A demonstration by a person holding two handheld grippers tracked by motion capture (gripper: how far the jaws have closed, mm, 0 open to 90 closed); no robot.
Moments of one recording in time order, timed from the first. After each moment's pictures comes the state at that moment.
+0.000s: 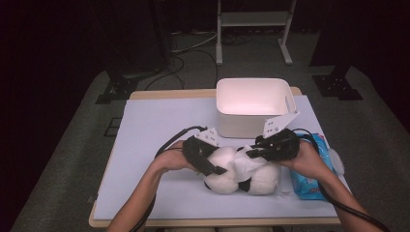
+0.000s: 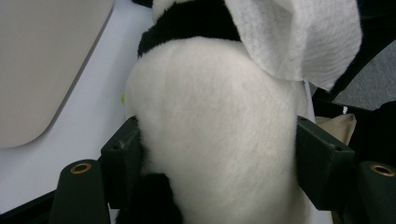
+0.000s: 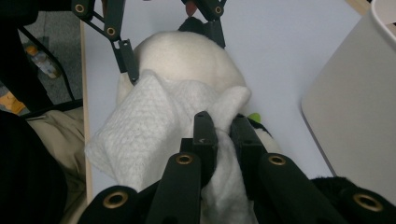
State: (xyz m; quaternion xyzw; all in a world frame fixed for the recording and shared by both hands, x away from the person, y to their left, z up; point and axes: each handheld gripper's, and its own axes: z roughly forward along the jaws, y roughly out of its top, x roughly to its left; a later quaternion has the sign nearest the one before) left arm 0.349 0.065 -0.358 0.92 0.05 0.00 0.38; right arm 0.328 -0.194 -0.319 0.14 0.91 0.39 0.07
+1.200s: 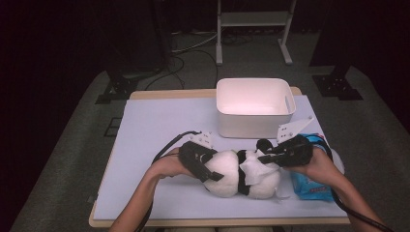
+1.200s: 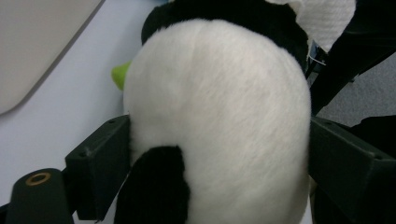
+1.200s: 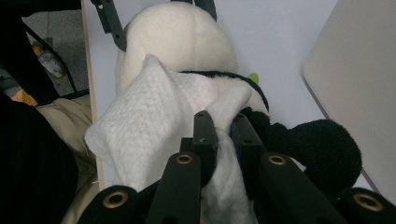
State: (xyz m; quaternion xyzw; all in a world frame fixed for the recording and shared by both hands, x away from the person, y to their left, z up) left arm 0.346 0.078 -0.374 0.91 0.10 -0.04 0.40; right arm 0.318 -0.227 -0.331 0.17 0.91 0.38 0.05
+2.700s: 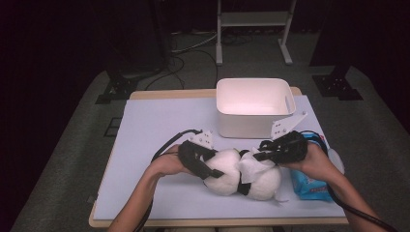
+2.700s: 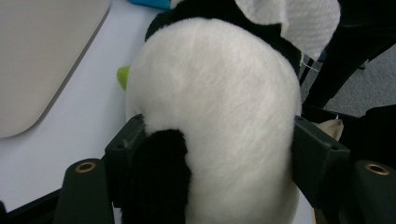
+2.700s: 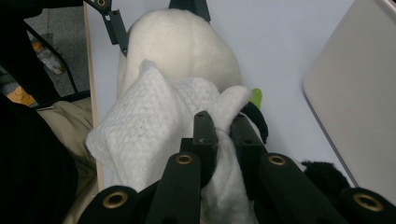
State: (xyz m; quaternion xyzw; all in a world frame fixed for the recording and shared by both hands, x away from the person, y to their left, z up) left arm 0.340 0.077 -0.357 0.92 0.06 -0.01 0.40; right arm 0.321 -0.213 -0.318 0.16 0.91 0.38 0.06
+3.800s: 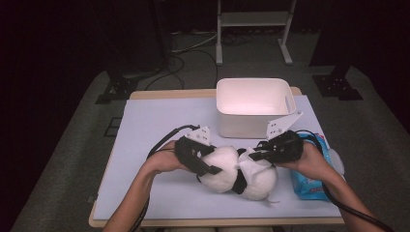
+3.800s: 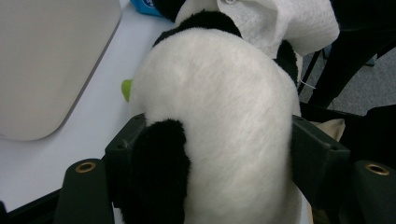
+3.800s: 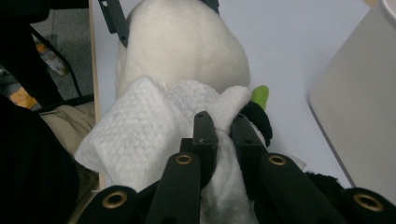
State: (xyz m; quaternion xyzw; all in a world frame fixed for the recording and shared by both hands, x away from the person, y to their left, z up) left arm 0.337 0.082 -0.337 0.92 0.06 0.00 0.39; right arm 0.322 -0.201 -0.316 0.14 0.91 0.38 0.06
